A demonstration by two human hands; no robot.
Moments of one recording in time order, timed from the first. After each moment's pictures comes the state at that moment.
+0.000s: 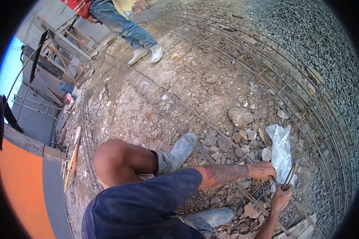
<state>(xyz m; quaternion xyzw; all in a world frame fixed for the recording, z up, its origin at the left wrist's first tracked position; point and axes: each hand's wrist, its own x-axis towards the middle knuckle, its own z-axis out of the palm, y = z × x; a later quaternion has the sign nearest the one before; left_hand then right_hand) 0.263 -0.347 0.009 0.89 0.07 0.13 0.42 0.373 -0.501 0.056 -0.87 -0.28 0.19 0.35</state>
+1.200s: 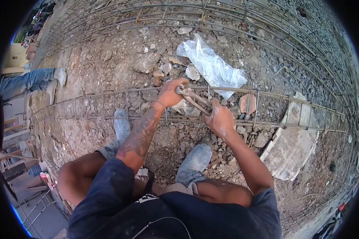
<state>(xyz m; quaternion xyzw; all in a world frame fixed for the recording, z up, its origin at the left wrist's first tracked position) 0.217 -0.326 0.032 0.88 0.28 -0.02 0.39 0.322 -0.525 0.055 -0.85 -0.39 0.28 0.21</state>
